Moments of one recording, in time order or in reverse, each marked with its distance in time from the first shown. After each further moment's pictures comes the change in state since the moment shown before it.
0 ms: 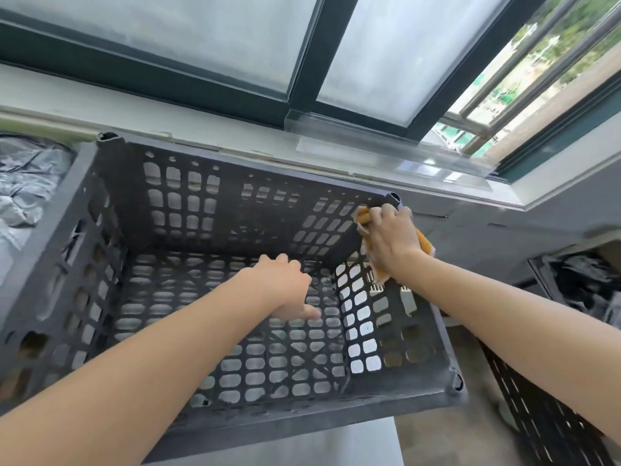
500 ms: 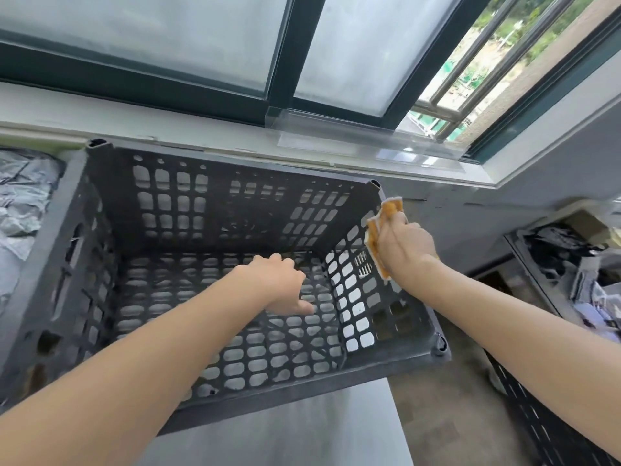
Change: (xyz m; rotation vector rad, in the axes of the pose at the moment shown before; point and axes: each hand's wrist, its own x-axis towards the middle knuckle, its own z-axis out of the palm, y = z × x) left_hand -0.013 0.005 0.007 -0.007 -0.009 0.034; right_hand -0.071 0.006 -0.014 0.371 -0.197 0.227
